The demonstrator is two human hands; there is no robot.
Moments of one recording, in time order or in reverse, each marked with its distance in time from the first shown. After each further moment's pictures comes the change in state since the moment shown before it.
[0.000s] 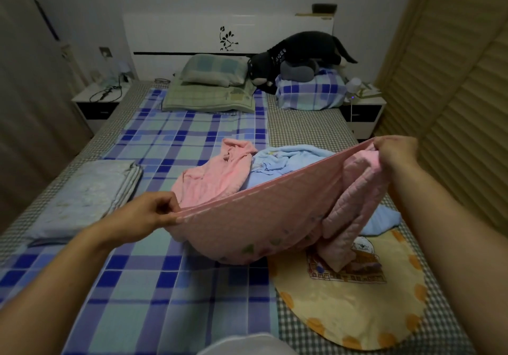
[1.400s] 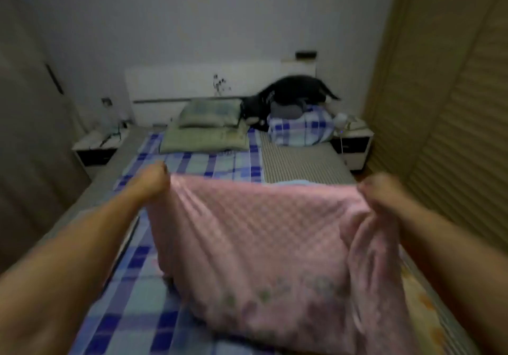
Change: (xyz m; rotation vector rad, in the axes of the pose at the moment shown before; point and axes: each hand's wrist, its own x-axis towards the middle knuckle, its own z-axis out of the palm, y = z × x) left_hand 0.151 0.051 -0.144 0.793 0.357 0.014; right_hand 0.007 -0.063 -0.042 -1.285 -0.388 -0.889
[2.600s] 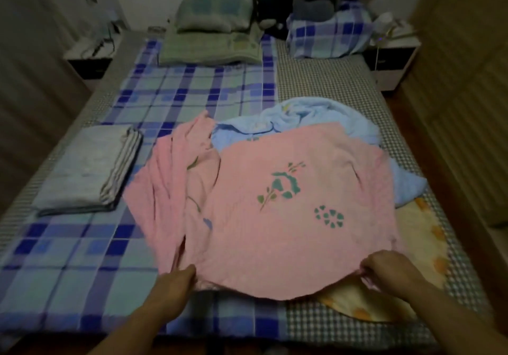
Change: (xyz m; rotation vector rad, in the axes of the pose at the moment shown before) left_hand -0.293 0.063 0.343 -0.207 -0.473 0.018; right_hand -0.178 -0.053 0.339 0.165 -0.511 -0.135
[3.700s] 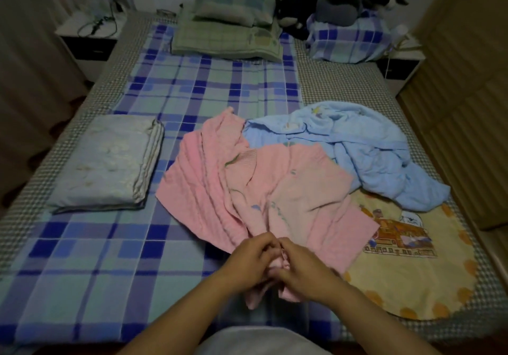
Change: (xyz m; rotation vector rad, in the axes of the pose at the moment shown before) left_hand 0.029 -0.033 -0.102 -0.874 0.005 0.371; right_hand 0.057 -0.395 -0.105 0.700 0.107 -0.243
